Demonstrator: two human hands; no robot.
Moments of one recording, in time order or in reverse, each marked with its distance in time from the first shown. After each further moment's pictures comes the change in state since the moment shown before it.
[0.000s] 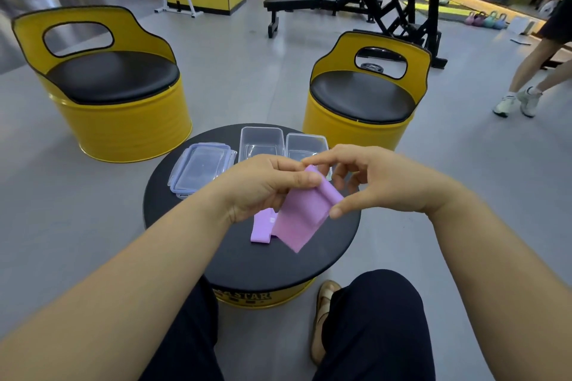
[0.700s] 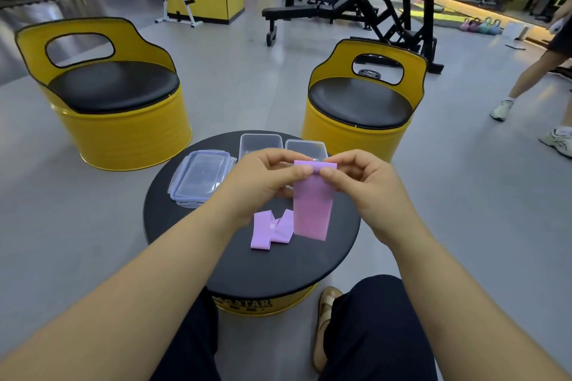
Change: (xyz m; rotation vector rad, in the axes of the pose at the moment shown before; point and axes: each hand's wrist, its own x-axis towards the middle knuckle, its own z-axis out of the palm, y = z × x) left_hand -0.002 0.001 0.008 0.015 0.271 0.177; right_hand 0.007 0.016 0.046 0.484 0.702 0.049
